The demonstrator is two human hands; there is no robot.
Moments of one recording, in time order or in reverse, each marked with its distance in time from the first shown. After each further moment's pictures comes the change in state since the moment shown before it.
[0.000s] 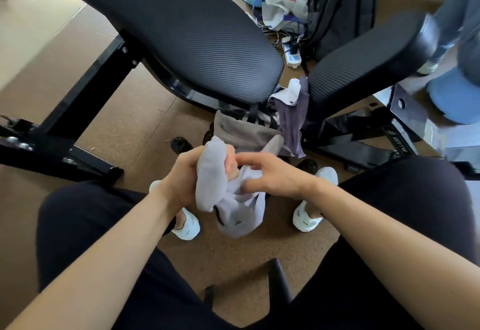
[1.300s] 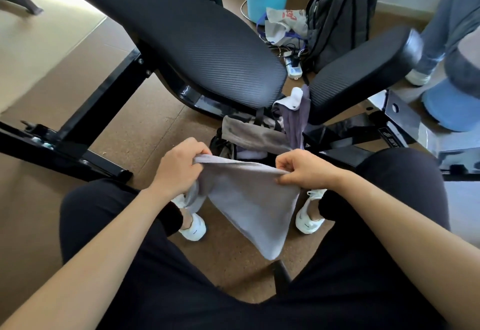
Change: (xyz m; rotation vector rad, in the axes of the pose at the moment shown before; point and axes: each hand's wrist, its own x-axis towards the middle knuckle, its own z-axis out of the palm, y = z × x) left_hand -0.050 -0.007 -0.058 1.575 0.683 0.200; right_hand -0.034 0.022 -0.024 -0.478 0.148 0.108
